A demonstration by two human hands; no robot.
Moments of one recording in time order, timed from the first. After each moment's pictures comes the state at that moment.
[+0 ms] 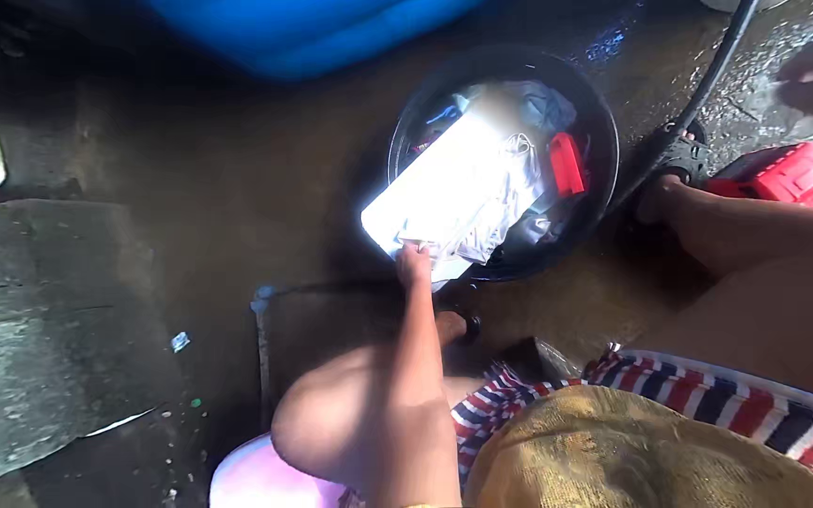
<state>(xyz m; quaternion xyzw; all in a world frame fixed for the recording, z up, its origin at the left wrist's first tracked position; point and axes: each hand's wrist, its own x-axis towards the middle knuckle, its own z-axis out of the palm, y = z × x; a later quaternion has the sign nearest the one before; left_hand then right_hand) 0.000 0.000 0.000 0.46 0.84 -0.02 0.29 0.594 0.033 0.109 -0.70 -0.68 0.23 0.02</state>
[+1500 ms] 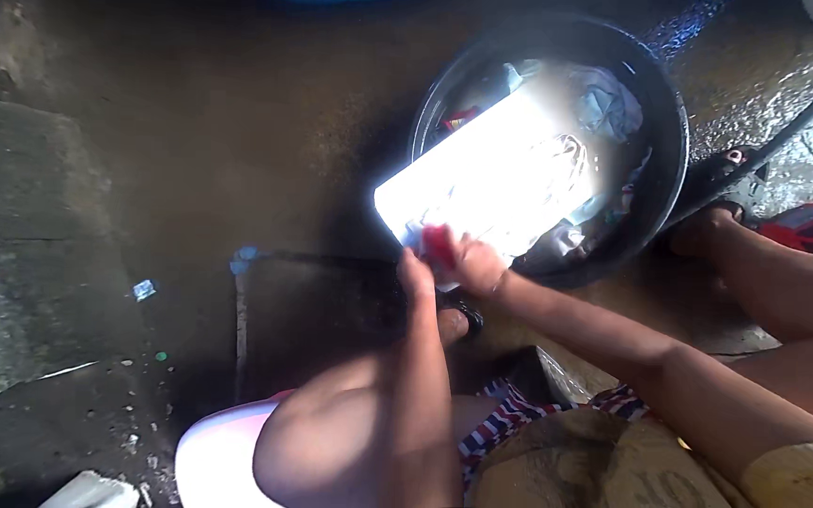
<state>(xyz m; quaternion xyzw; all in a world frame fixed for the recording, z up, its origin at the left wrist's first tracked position) -0.025 -0.013 0.003 0.37 0.87 0.01 0.31 0.114 0.007 0.015 -0.57 -0.68 0.46 -0.01</state>
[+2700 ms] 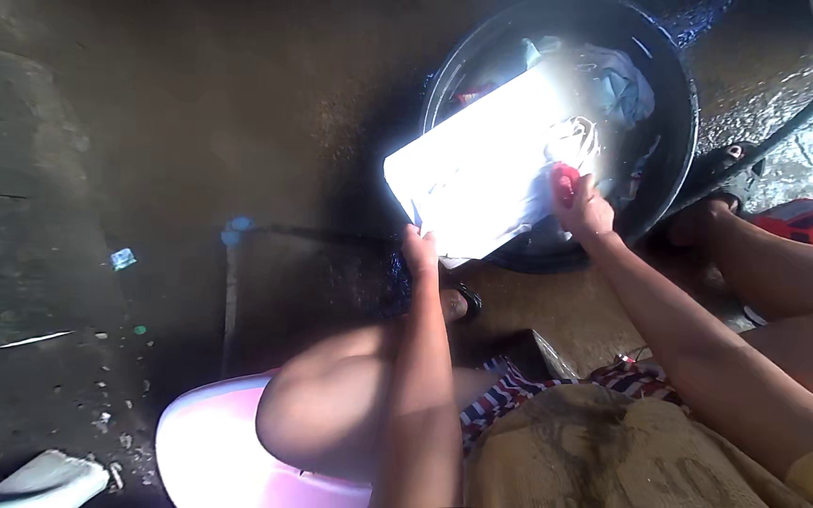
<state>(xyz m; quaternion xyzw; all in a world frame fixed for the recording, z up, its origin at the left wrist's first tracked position) -0.036 -0.020 -0.012 0.31 0.88 0.10 0.35 0.248 0.016 -0.021 -0.79 -0.49 0.36 -0.04</state>
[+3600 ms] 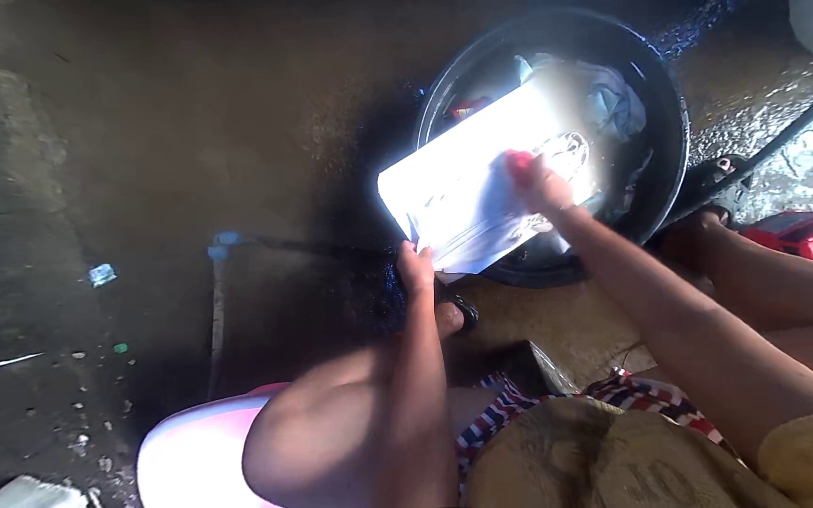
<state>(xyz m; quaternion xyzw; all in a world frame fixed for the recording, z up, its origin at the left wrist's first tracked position) -0.037 -0.021 -0.017 0.31 0.88 0.09 0.36 0.210 0.088 -0.026 -0.71 -0.56 0.42 -0.02</state>
